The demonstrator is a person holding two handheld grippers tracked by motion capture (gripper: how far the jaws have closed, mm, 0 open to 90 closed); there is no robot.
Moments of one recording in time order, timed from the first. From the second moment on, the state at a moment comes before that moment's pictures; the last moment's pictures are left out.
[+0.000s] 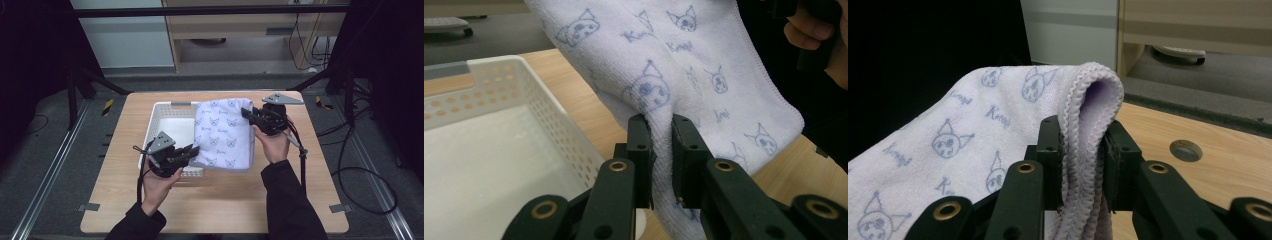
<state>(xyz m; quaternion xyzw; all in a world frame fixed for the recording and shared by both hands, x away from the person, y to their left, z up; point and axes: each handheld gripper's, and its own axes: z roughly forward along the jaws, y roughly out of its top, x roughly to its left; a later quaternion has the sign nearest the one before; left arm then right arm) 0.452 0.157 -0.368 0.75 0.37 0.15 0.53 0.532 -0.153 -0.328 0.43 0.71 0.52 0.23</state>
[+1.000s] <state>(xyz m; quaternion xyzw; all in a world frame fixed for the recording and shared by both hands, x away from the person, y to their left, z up) 0.457 0.219 -0.361 0.72 0.43 0.20 0.52 0.556 -0.079 -0.314 0.39 0.71 0.53 0.23</state>
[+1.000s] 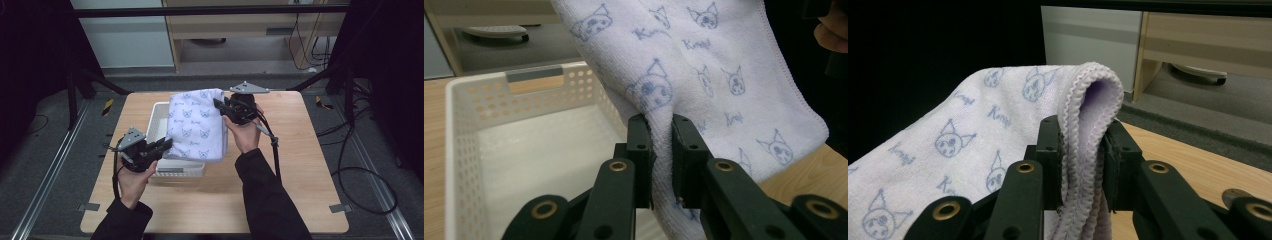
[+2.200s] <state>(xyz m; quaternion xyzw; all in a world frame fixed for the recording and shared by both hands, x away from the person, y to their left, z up) 0.471 0.273 -0.382 0.70 0.49 0.23 0.47 0.587 -0.005 -0.342 0.38 0.73 0.52 0.20</state>
